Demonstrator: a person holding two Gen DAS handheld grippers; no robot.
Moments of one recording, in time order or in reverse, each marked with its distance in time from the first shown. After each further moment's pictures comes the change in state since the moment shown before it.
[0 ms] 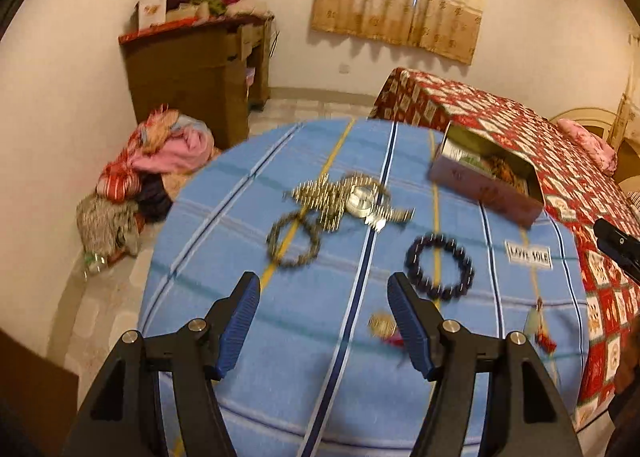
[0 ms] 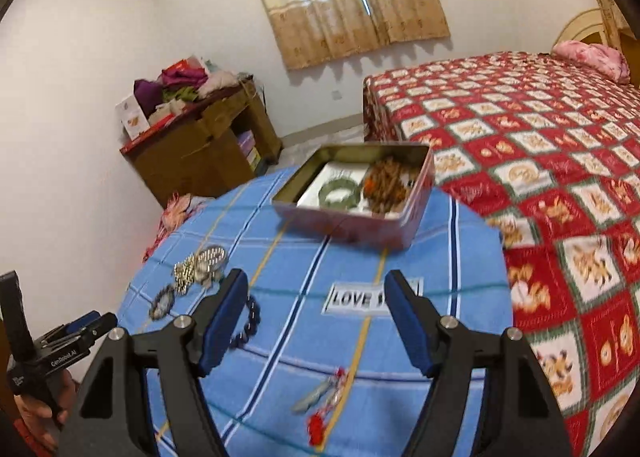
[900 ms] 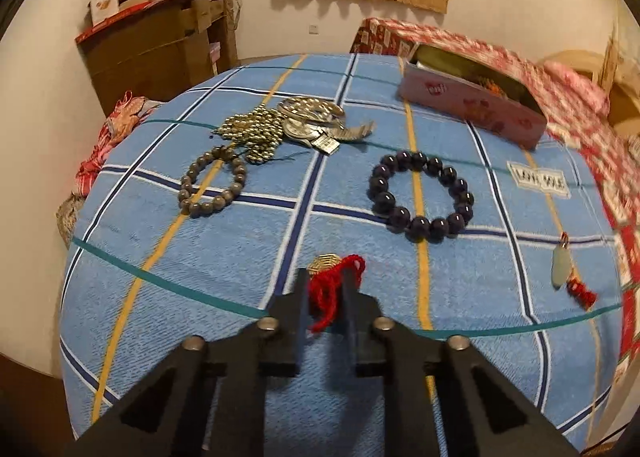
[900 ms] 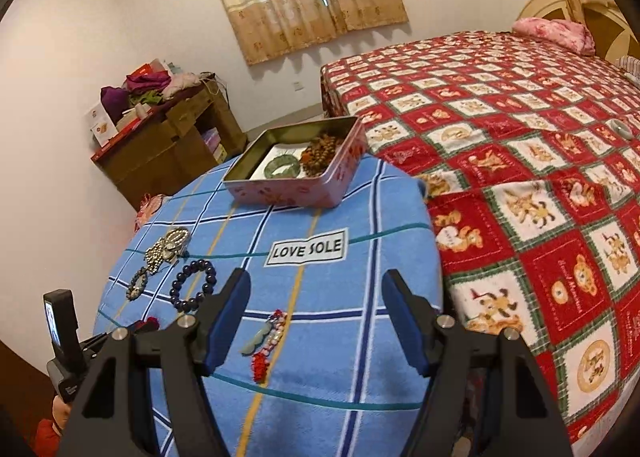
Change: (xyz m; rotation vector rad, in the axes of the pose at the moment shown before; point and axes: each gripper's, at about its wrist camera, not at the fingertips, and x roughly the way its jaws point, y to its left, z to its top) left arm 0.058 -0.039 -0.037 0.119 0.107 -0.025; right arm -0.033 -0.034 -0.025 0.082 0.027 -0.073
